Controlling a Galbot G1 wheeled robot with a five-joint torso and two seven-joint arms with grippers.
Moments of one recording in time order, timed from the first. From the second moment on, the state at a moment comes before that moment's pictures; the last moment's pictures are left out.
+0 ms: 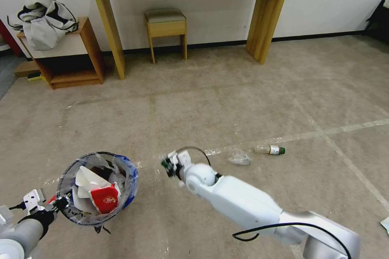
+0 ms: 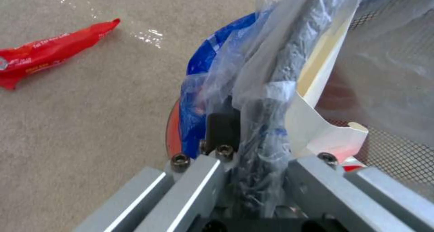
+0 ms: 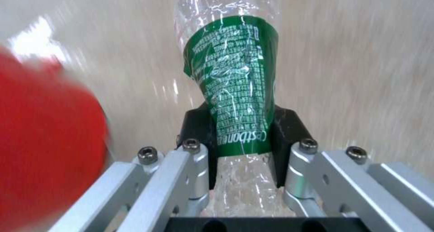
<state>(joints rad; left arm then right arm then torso) 1.68 -1.24 -1.09 -2.15 -1.14 0.71 -0.31 -0.46 1.28 -0.54 1.50 0.90 -0.49 0.33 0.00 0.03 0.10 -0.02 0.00</state>
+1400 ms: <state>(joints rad) 1.68 -1.21 -1.06 -2.23 -1.23 0.74 -0.34 -0.21 1.38 -0.81 1.61 0.98 0.25 -0.07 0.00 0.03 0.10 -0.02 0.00</state>
